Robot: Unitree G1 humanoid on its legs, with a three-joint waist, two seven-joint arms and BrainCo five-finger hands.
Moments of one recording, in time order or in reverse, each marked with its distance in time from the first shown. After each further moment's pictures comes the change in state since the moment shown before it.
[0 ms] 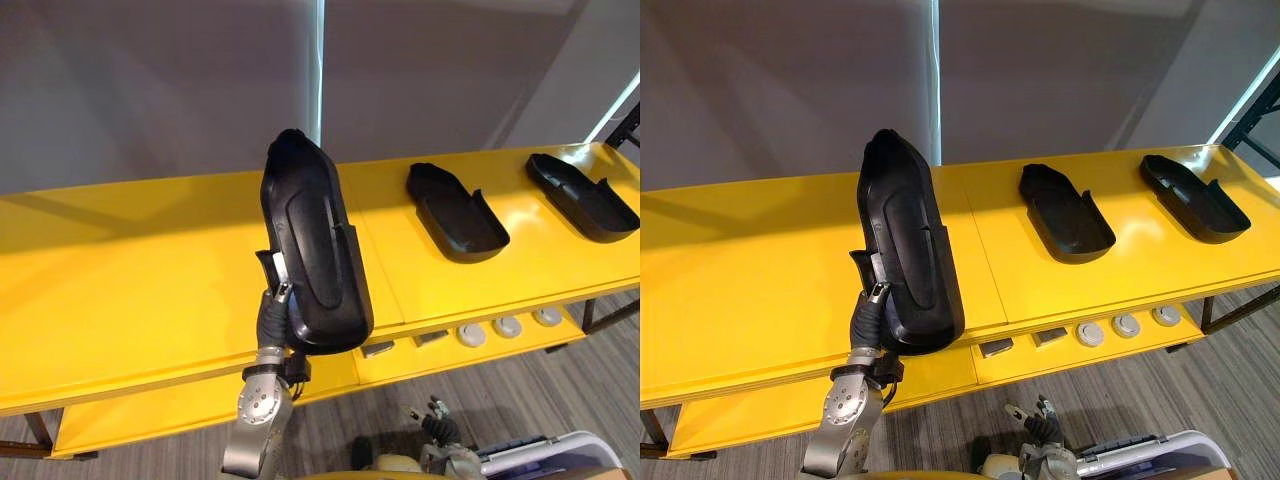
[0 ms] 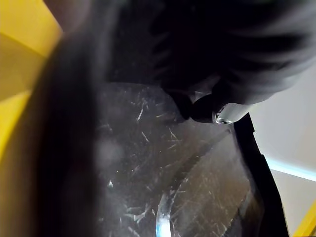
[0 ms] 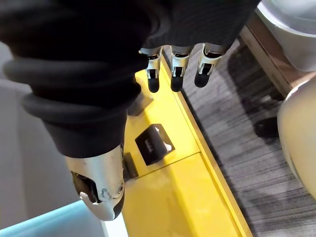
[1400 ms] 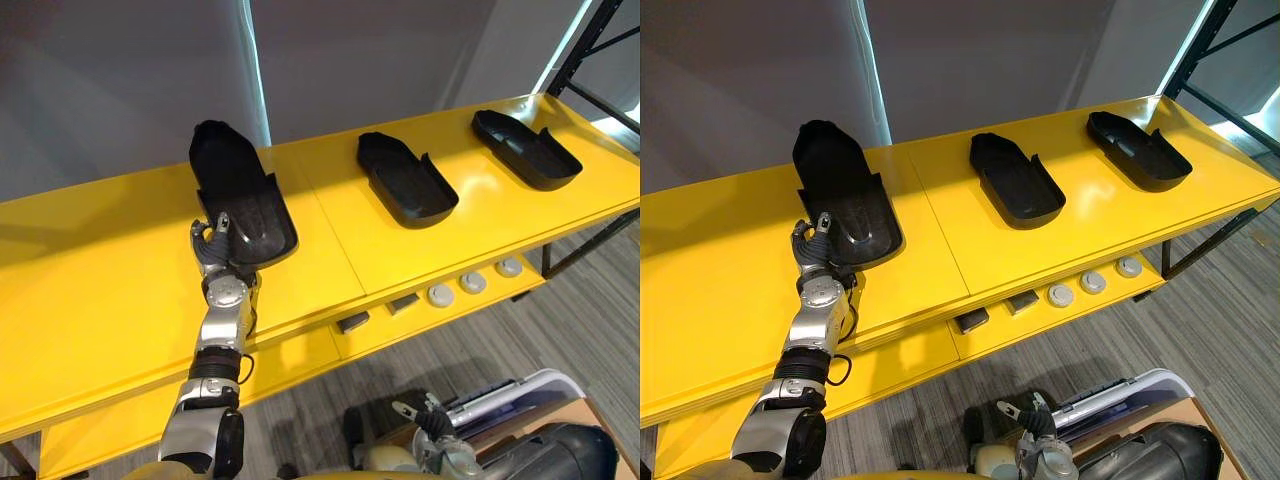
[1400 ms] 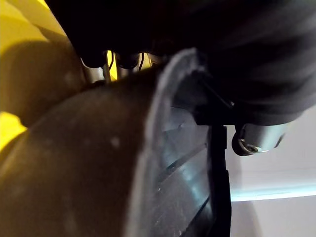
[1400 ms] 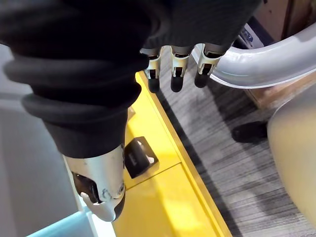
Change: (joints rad) left arm -0.673 0.131 0.420 0.608 0.119 0.165 0.310; right arm -0.046 -0.029 0.039 0.020 0.015 -0.002 0.038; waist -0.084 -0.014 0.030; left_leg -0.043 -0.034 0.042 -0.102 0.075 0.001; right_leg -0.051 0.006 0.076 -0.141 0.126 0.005
